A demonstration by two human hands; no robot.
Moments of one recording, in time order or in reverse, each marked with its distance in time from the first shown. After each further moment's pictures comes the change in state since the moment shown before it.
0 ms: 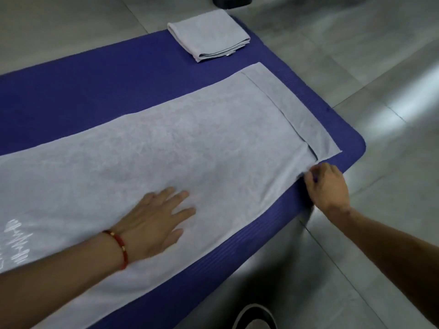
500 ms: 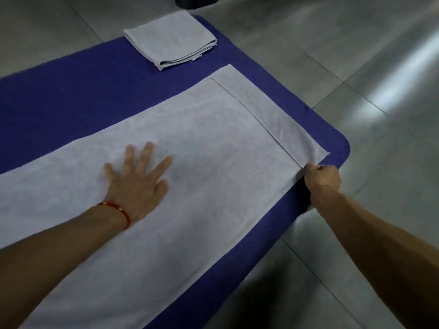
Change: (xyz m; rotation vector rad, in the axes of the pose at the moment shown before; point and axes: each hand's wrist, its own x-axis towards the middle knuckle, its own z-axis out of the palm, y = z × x) left_hand 0.143 -0.039 -0.014 -0.044 -0.119 -0.451; right_hand 0.080 0.015 0.004 0.499 0.071 0.805
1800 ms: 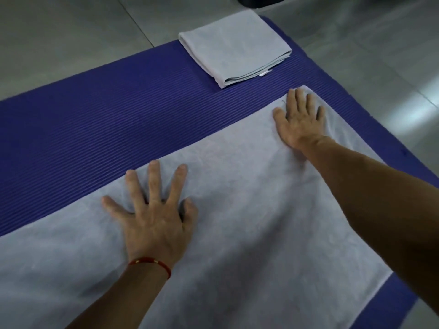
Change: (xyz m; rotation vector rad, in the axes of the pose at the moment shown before) left_hand 0.056 -0.063 0.016 -0.100 0.195 -0.362; right_hand 0.004 -0.245 0.224 -0.824 -0.162 -0.877
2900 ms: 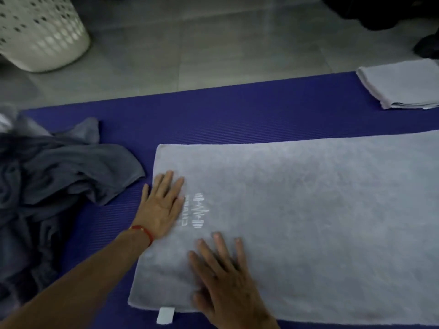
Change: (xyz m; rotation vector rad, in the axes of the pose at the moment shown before) left_hand -0.244 -0.331 0.008 -0.279 -0.059 -0.262; right_hand -0.562 -0.220 0.123 0.135 0.000 -1.300
